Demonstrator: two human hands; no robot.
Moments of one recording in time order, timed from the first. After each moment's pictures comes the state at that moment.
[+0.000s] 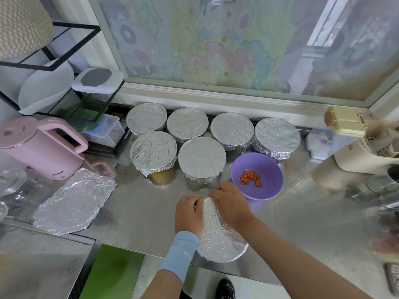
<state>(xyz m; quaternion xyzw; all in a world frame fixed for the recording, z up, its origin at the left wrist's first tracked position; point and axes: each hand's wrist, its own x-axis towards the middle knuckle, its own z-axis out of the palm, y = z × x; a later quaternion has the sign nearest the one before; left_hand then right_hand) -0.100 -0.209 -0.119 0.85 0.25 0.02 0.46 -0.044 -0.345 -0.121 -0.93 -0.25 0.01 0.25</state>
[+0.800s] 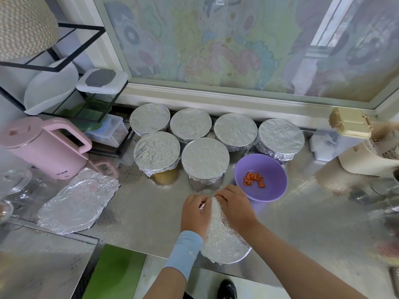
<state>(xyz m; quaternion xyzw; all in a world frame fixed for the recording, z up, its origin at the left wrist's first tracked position) -0.098 -0.212 -0.119 0.85 0.21 0.03 0.48 -0.045 -0.346 -0.128 -0.93 -0.17 0.04 0.32</state>
